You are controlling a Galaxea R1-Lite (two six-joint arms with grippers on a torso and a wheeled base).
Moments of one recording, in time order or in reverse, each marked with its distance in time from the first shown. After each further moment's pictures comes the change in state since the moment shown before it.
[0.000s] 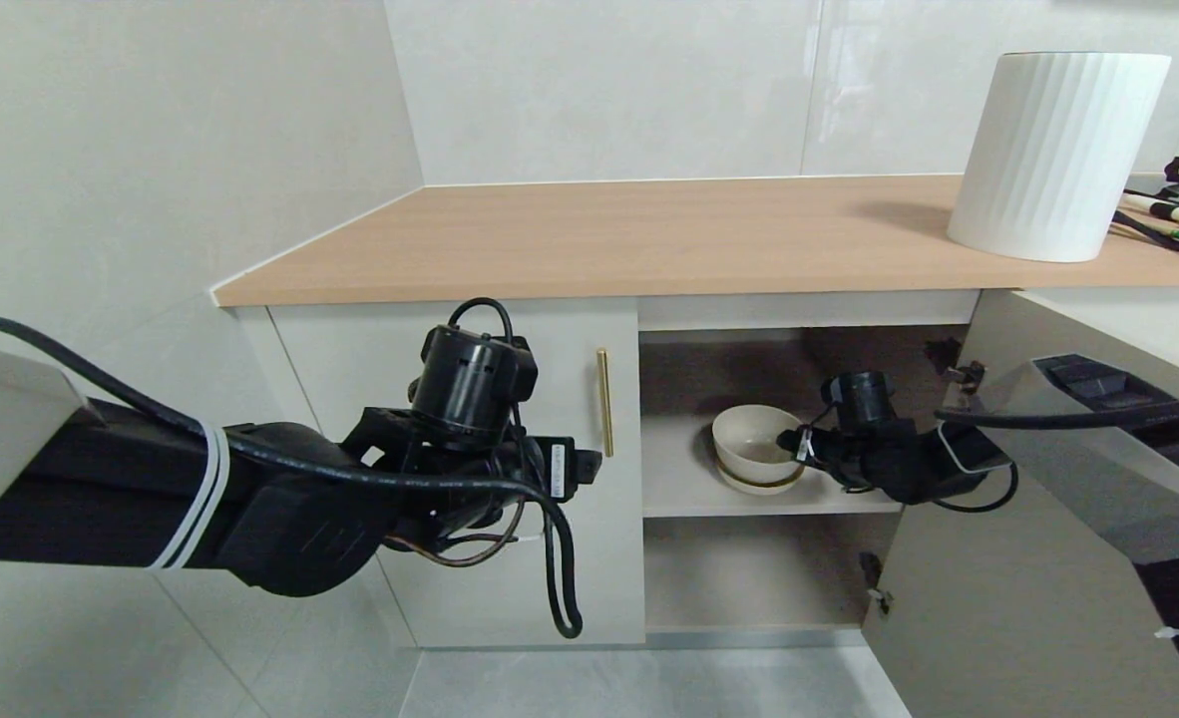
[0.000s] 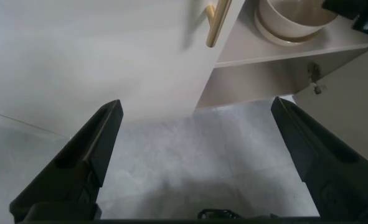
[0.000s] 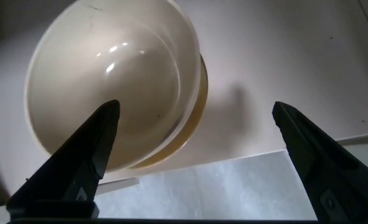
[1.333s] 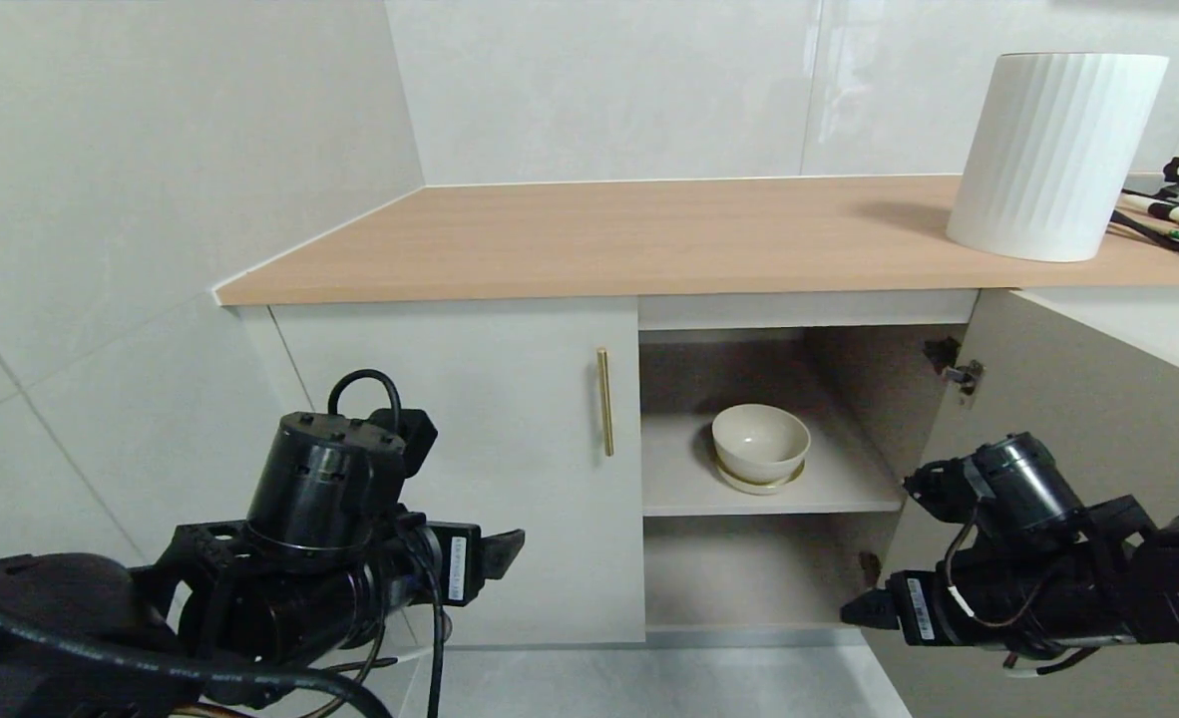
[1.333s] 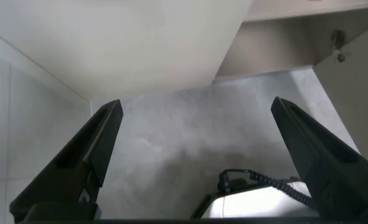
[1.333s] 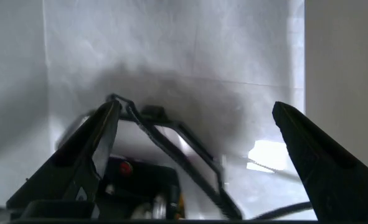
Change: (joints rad) left arm 0.035 -0.248 0.405 -0.106 -0.006 0.010; right arm 0.173 -0.751 0.843 0.299 0.192 -0.101
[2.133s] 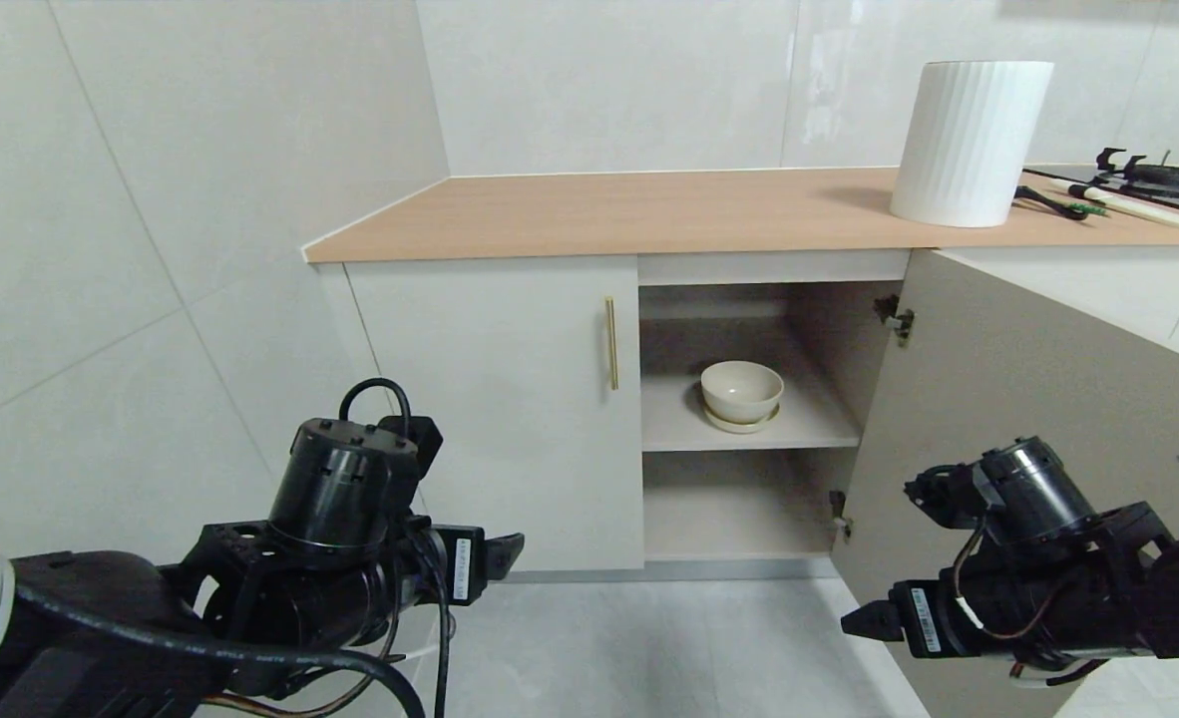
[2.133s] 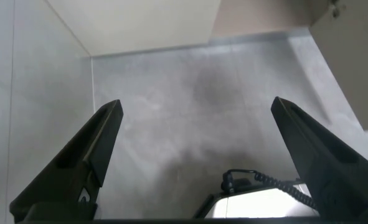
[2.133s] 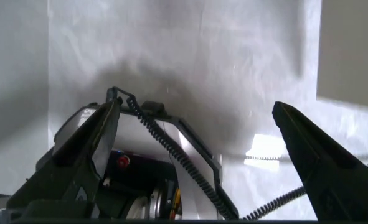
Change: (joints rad) left arm 0.015 0.044 0.003 -0.028 0.001 0.000; right arm 0.021 -0.026 0.016 0.004 0.003 -0.012
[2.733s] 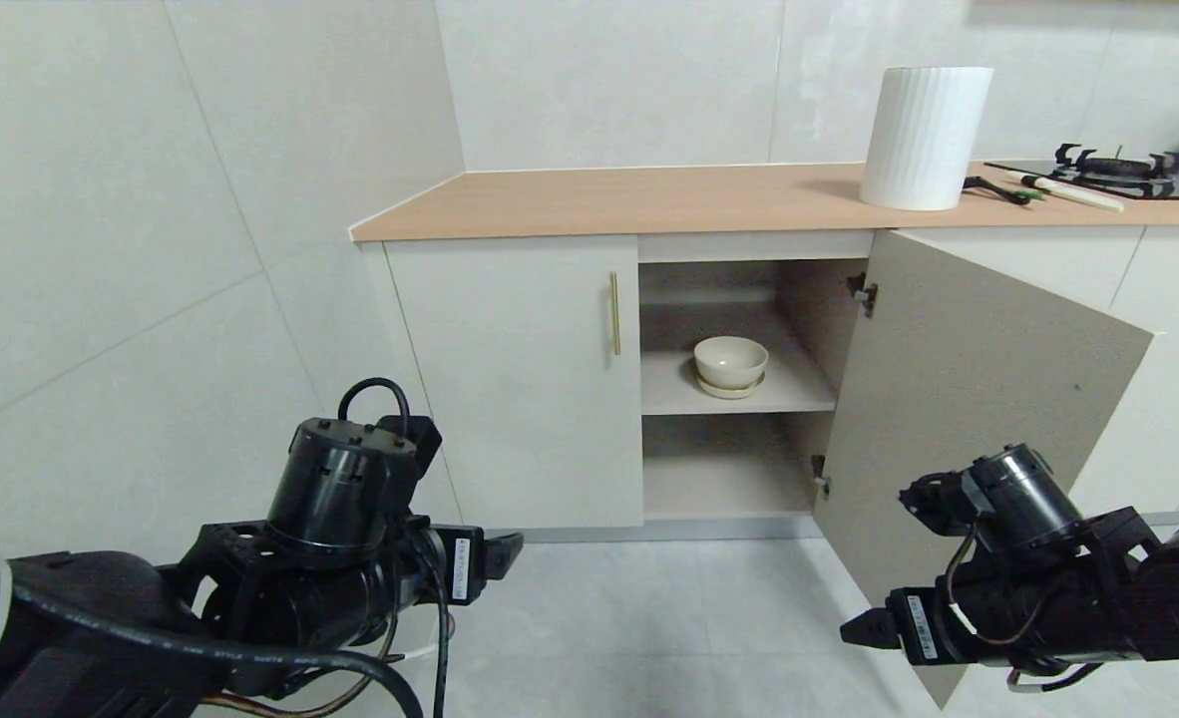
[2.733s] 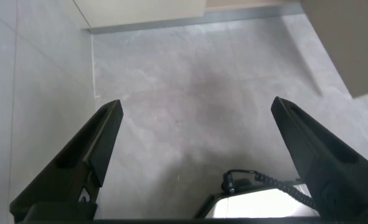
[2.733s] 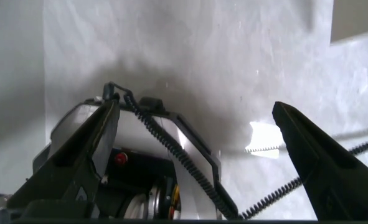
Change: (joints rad) left arm 0.000 0.000 -0.001 0.001 0.000 0.002; right arm 0.000 0.023 0.003 0.000 0.000 0.001
